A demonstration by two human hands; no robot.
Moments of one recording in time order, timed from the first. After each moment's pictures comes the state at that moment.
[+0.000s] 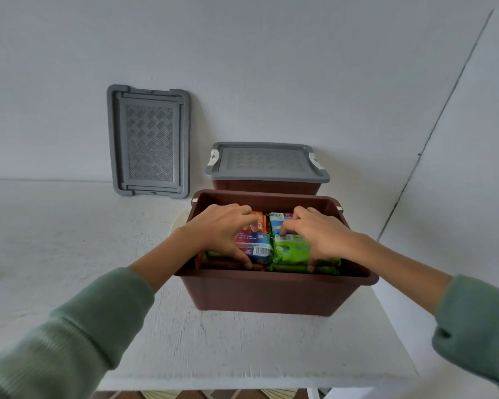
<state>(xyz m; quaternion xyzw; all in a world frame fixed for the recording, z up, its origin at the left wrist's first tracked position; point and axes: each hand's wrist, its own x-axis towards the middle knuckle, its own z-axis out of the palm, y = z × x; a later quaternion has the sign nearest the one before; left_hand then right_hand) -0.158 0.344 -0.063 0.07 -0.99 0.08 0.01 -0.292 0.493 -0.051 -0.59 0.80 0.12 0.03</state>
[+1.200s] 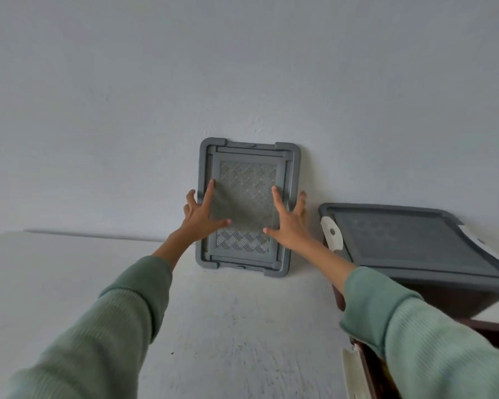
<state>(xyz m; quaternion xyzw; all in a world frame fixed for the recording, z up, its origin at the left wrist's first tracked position) -0.104 -0.029 -0.067 0.41 -0.86 -0.24 0.21 -0.260 0.100 -0.069 -0.49 0.83 -0.26 0.05</state>
